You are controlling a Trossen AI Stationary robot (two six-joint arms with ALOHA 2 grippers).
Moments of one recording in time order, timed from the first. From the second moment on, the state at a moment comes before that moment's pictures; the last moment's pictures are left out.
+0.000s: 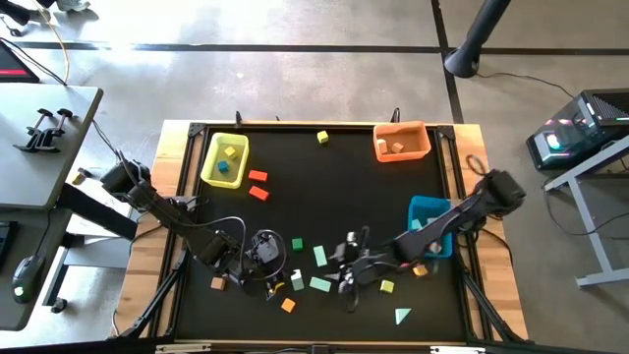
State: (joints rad) left arm -0.62 1.56 1.08 -0.39 -0.53 -0.86; right arm 0.48 1.76 1.05 -0.02 0.35 0.60
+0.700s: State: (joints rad) left arm -0.62 1.56 1.08 -0.68 -0.50 -1.21; right arm 0.35 2.08 1.49 -0.63 0.24 1.13
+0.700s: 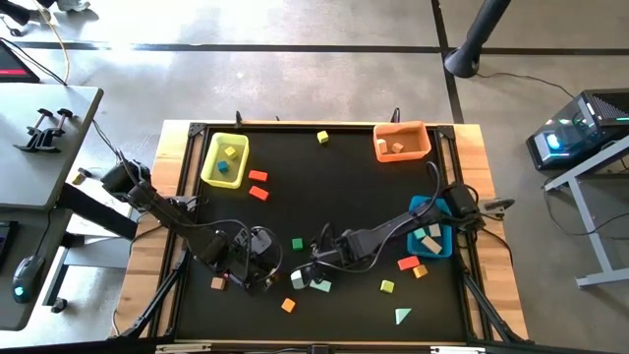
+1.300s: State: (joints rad) left arm -0.62 1.56 1.08 -0.69 -0.51 -1.19; right arm 0.34 2.08 1.45 -0.64 0.27 1.13
